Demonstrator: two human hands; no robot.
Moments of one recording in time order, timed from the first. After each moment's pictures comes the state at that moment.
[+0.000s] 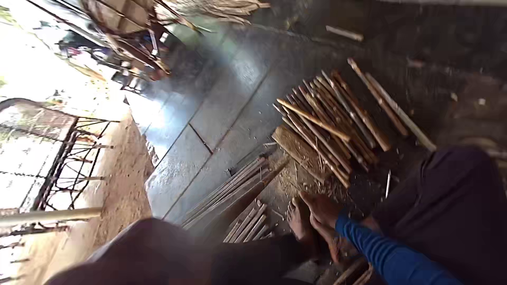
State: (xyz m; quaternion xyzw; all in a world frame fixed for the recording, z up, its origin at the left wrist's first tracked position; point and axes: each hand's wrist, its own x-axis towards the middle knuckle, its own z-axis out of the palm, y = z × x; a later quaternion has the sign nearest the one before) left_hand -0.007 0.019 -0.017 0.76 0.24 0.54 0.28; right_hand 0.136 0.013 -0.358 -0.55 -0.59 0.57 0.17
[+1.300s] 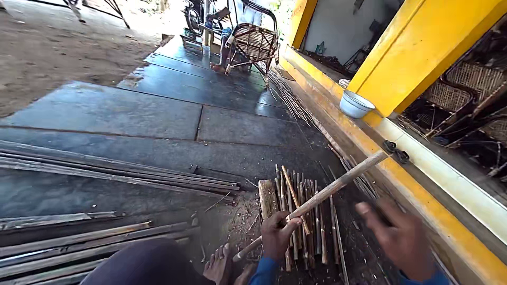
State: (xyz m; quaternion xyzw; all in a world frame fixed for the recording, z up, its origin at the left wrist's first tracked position) left_hand 0.048 0.062 -0.253 0.41 0.50 0.73 0.20; right_hand 0.248 0.062 -0.008 -0.43 -0.85 -0.07 0.31
